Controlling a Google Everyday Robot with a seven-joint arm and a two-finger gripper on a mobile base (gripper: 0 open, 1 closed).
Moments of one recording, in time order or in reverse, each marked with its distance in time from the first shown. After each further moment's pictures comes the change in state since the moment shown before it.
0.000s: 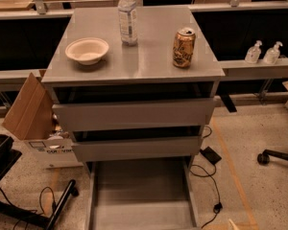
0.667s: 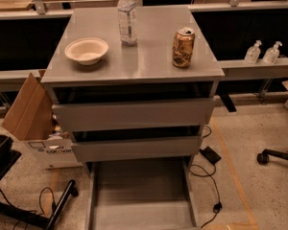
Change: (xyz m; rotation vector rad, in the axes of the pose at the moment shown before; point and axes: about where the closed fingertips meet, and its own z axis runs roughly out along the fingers) arm 0.062 -0.025 0.089 0.057 -0.100 0.167
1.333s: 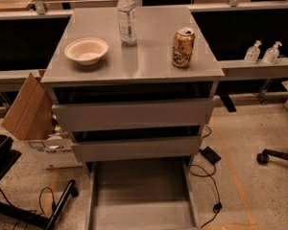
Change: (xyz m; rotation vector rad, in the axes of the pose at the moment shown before) arm 0.008 0.011 0.025 -0.033 -0.017 0.035
